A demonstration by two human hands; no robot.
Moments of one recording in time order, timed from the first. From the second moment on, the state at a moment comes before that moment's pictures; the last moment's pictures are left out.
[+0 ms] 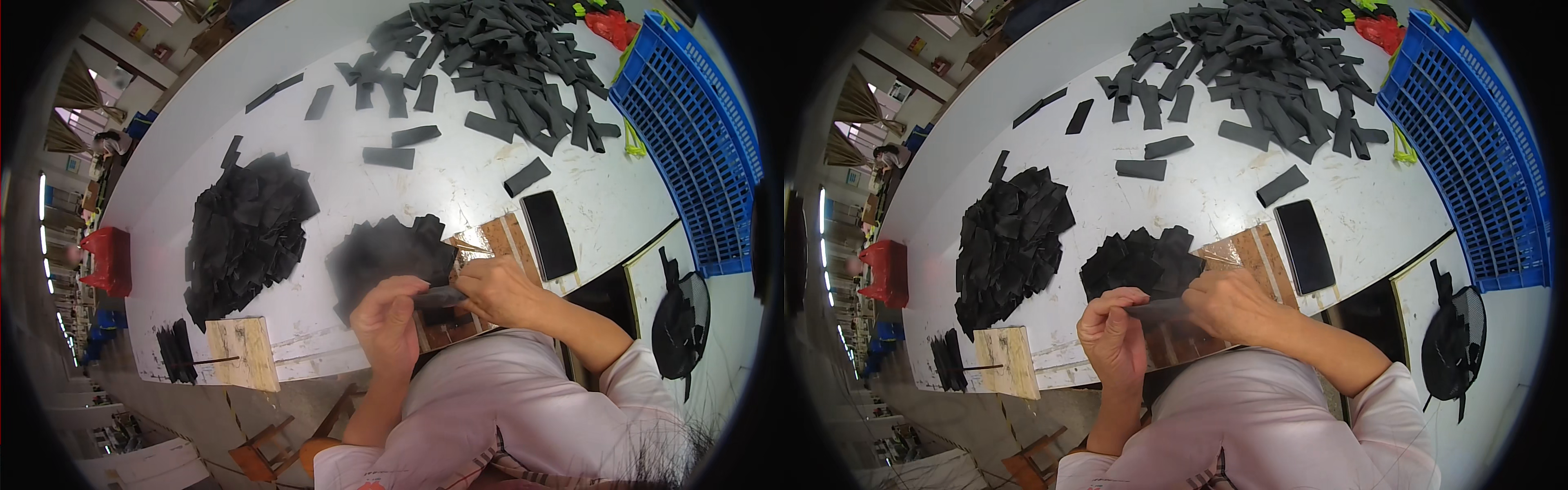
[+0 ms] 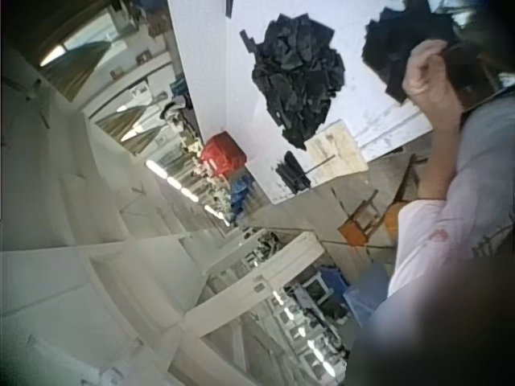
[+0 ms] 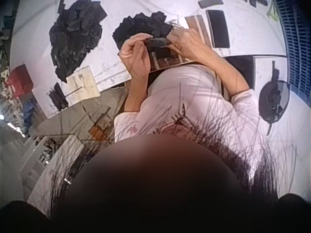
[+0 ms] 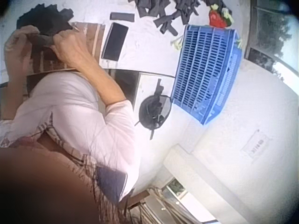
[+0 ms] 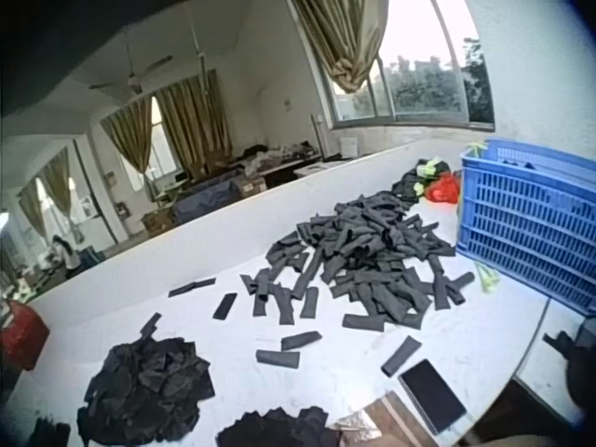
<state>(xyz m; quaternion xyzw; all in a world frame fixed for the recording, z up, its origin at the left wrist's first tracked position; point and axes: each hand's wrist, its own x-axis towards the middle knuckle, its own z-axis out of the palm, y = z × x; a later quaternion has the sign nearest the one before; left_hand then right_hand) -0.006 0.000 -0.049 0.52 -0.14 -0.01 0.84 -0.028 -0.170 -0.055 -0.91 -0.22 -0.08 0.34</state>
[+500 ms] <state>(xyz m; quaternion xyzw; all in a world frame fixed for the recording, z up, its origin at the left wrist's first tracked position) 0.006 0.079 -0.132 0.84 0.05 0.12 0.53 0.029 -0.206 -0.015 -0.78 0.08 -0.17 0.60</state>
